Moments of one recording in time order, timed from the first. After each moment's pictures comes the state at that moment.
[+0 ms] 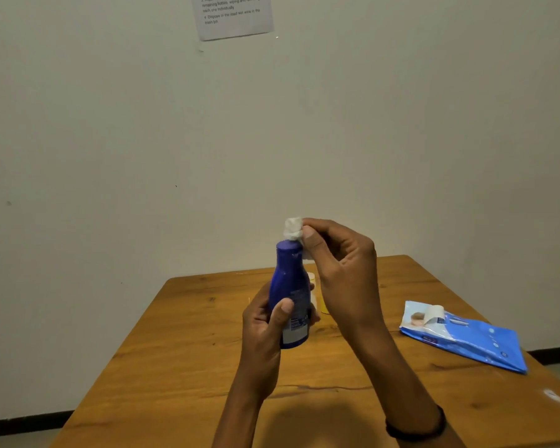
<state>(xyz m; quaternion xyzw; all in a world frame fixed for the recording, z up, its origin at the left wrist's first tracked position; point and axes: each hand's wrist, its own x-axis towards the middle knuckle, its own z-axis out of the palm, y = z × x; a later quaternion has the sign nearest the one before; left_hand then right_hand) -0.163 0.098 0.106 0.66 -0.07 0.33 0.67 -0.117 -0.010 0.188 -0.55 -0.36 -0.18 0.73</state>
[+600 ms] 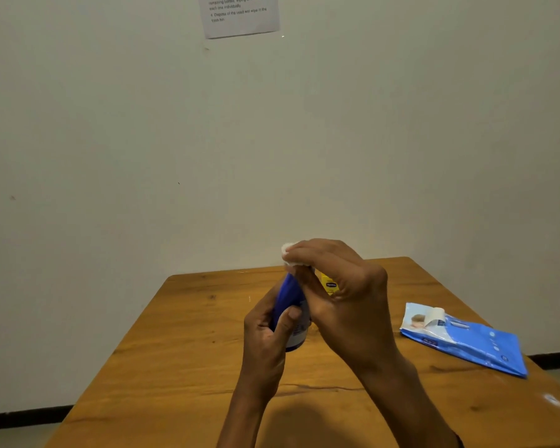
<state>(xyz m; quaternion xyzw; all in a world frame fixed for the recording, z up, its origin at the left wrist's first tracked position) -0.165 0.096 0.101 0.70 -0.04 0.39 0.59 -0.131 -0.027 0.180 -0.64 -0.47 -0.36 0.49</state>
